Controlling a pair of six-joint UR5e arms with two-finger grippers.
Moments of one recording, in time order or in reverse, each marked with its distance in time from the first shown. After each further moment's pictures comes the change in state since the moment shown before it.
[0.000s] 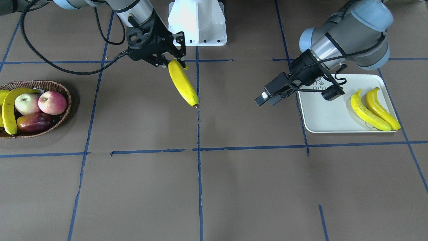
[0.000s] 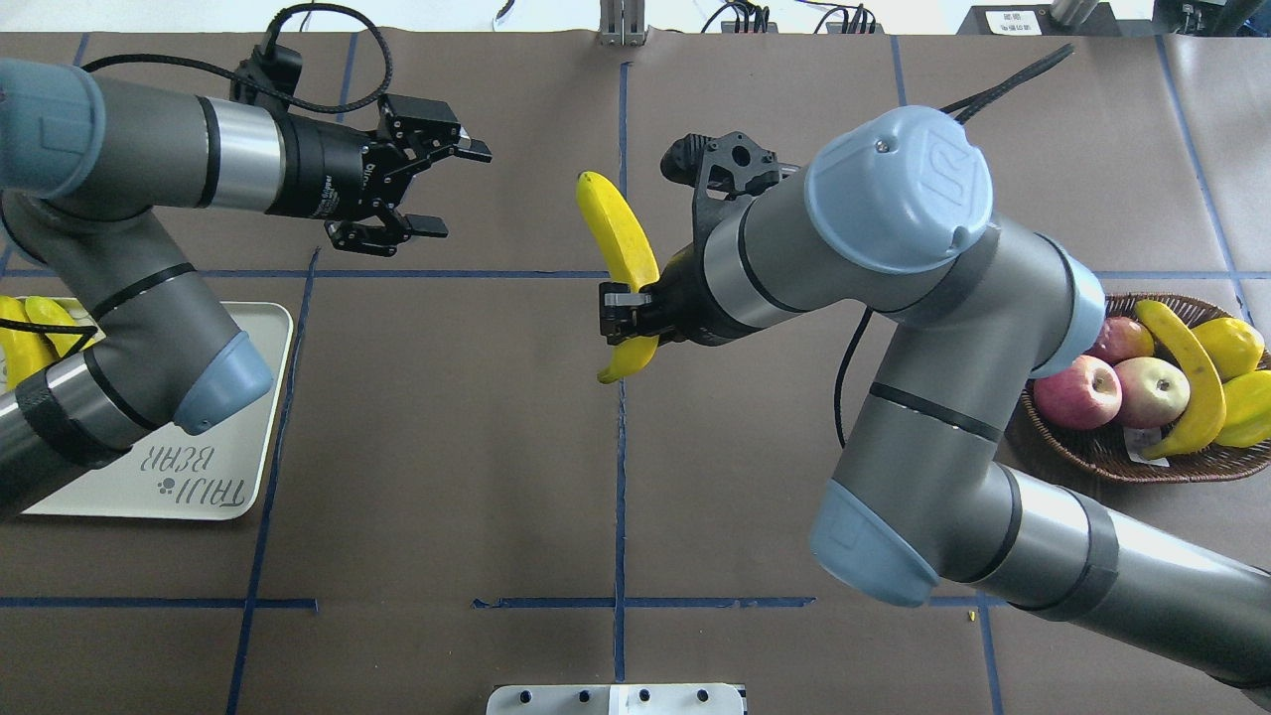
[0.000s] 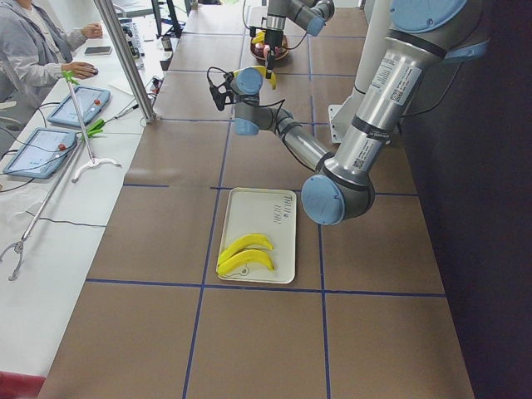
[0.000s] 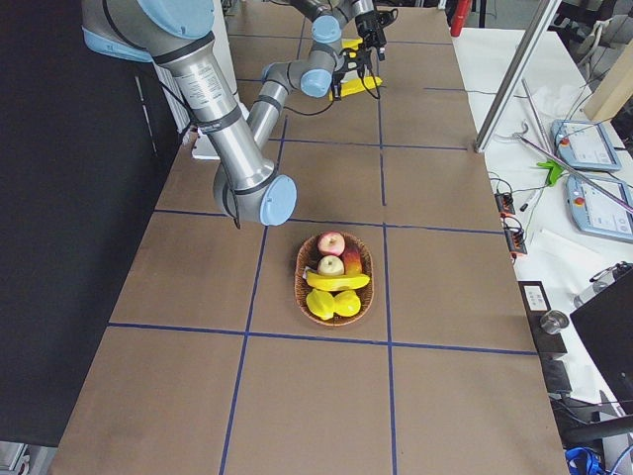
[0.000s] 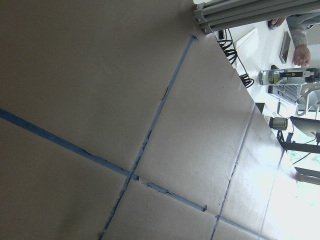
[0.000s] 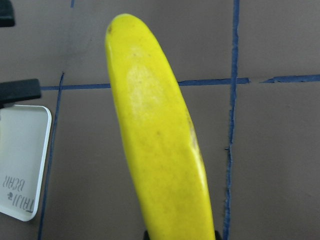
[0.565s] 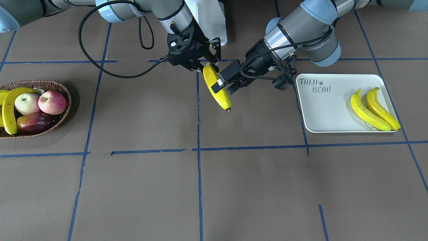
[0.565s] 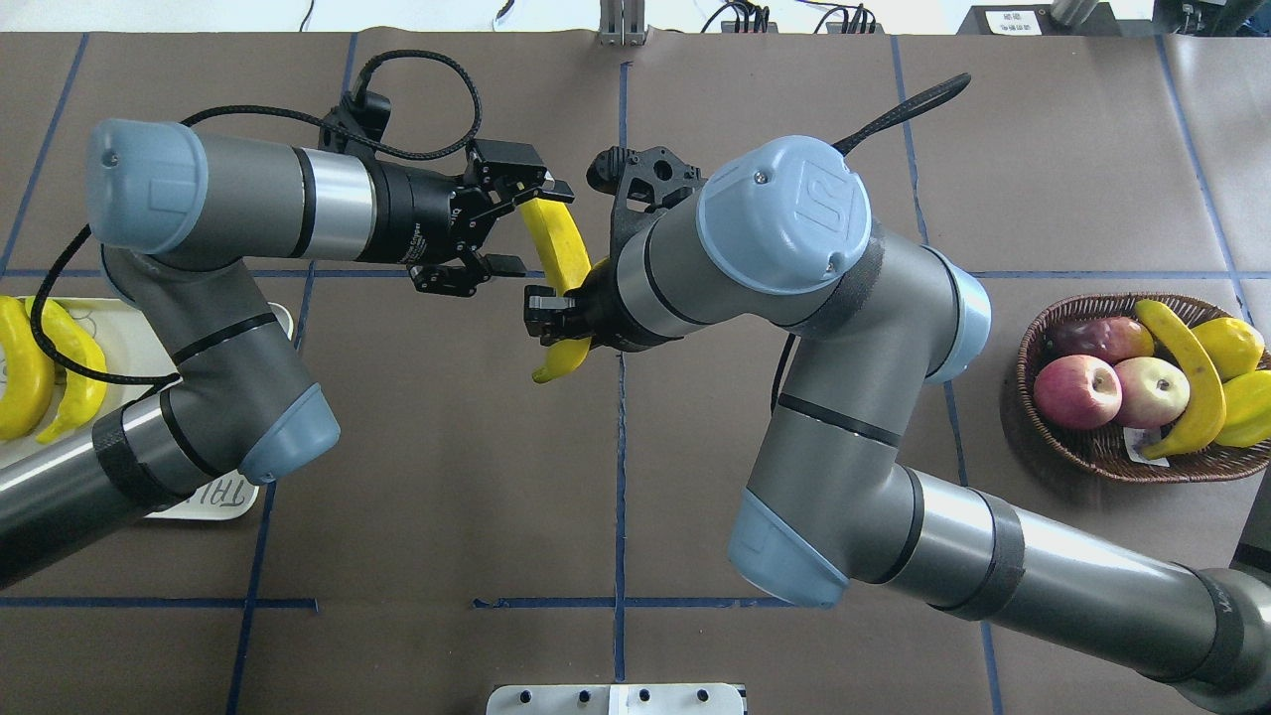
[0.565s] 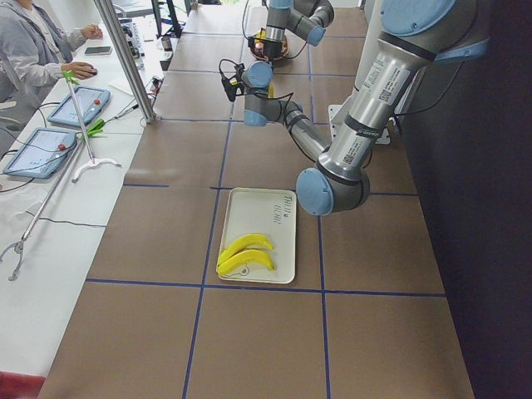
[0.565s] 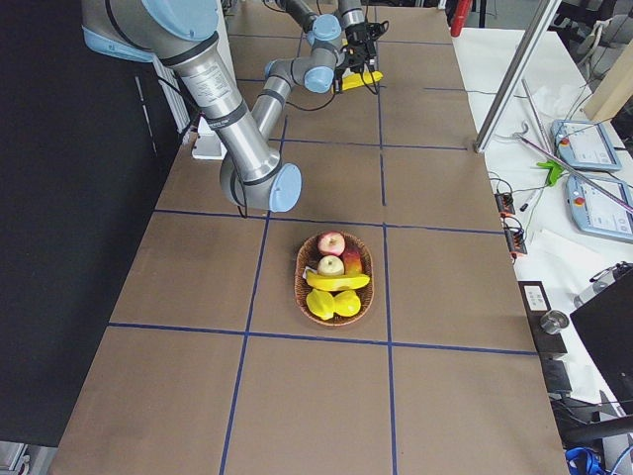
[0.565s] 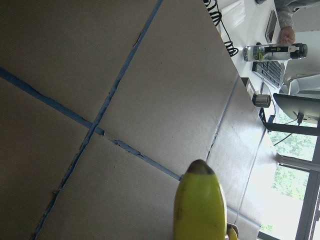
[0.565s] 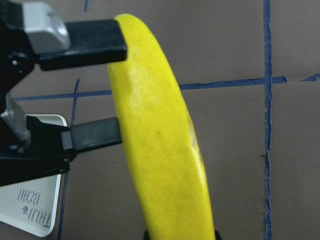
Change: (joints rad) left arm 0.083 -0.047 -0.002 0.004 0.048 -0.017; right arm -0.036 0.074 -0.091 0.042 -0.037 0.044
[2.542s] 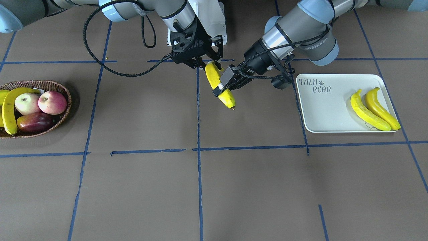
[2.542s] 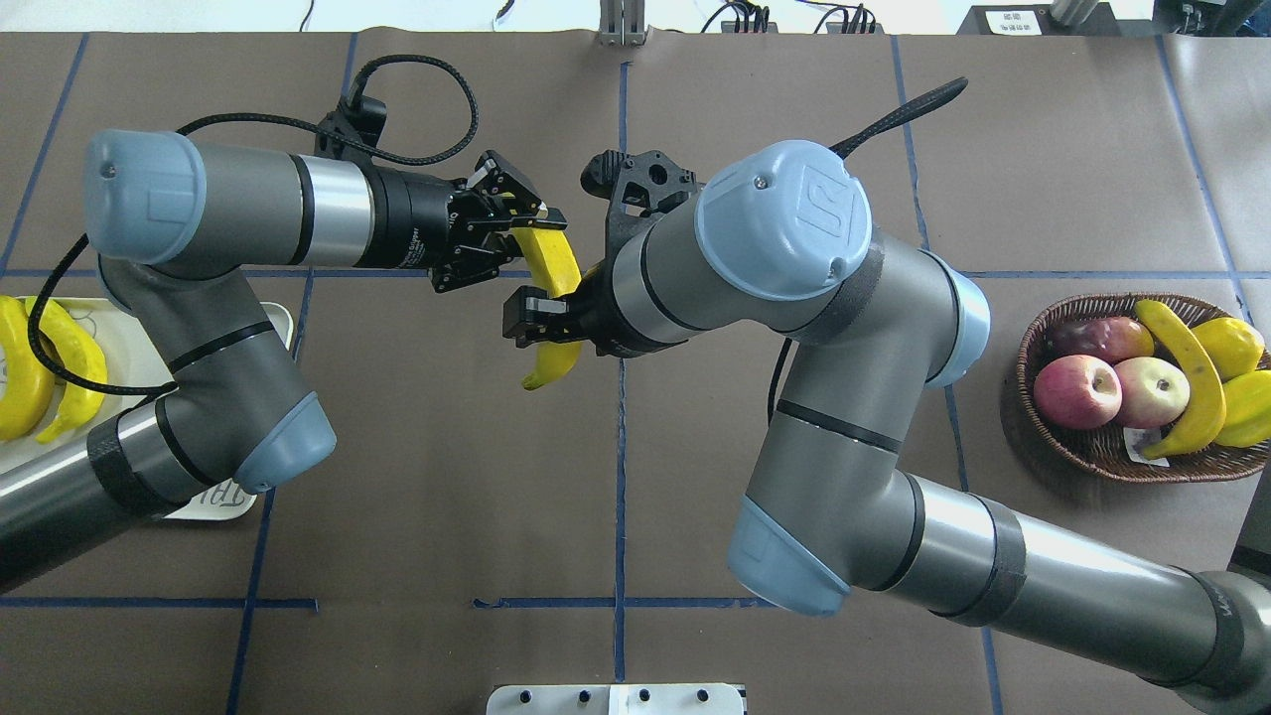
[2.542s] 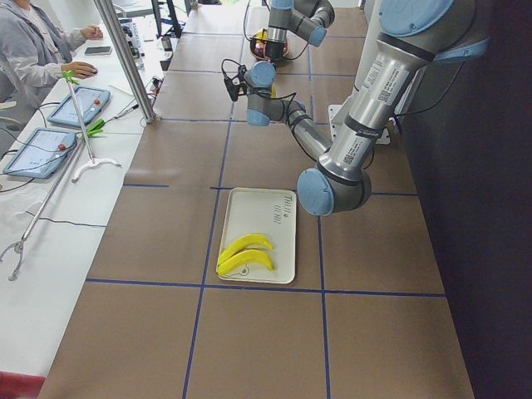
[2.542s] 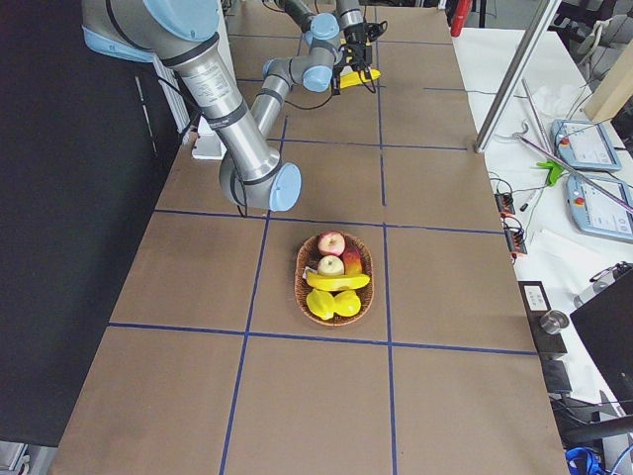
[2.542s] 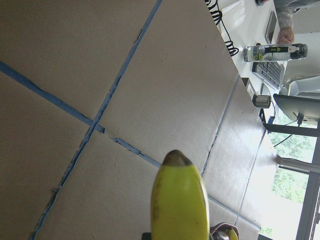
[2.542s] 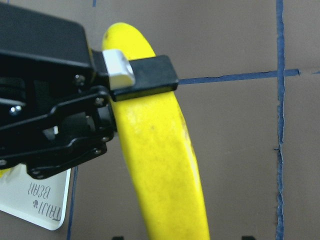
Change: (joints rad) left arm 0.005 0.017 -0.019 0.007 0.026 0.000; right arm 0.000 -0.002 0.018 0.005 0.008 0.004
